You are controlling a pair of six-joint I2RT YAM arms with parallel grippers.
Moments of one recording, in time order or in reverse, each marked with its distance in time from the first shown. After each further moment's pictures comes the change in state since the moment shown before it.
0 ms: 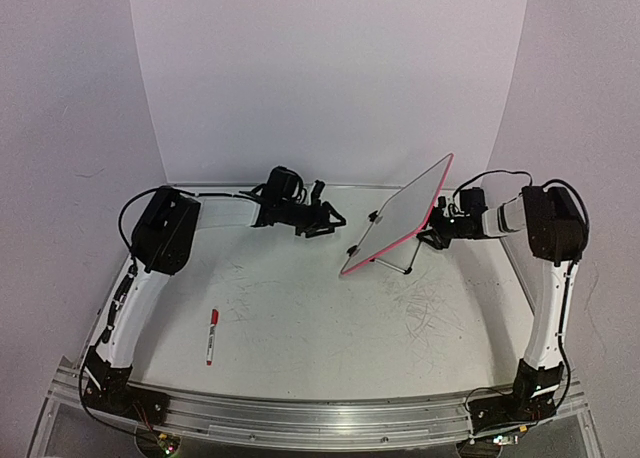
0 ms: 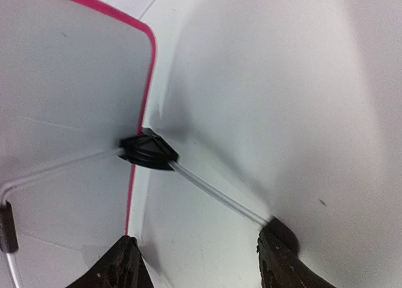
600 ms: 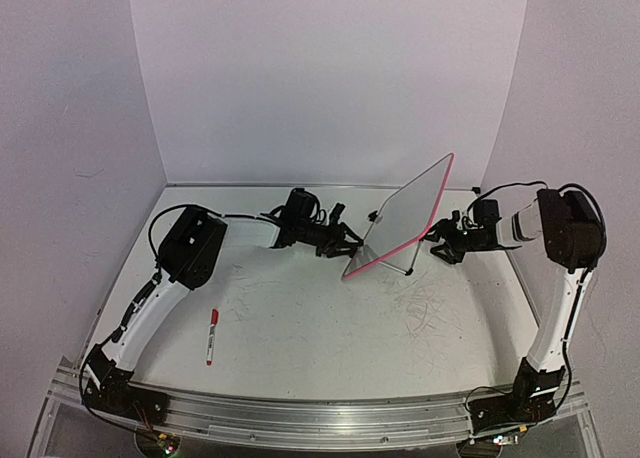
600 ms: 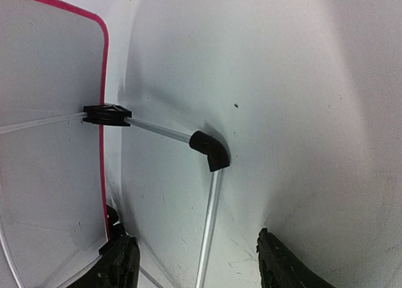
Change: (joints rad) left arm -0.057 0.238 0.189 0.124 0.175 -0.157; right arm -0.049 -0.151 -0.232 -0.013 0.012 0.009
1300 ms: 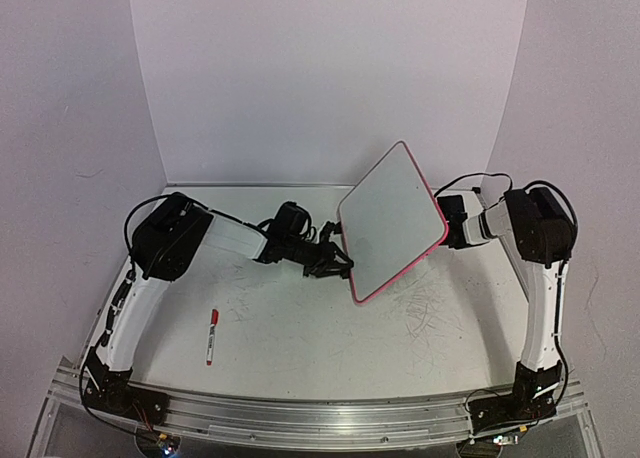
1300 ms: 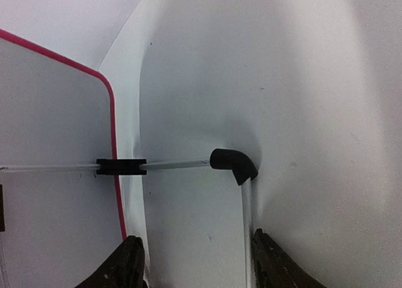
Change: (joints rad) left arm -0.050 -0.280 -0.500 0.108 -0.074 -0.029; right arm 0.177 0.166 0.171 0.120 -0.009 0.065
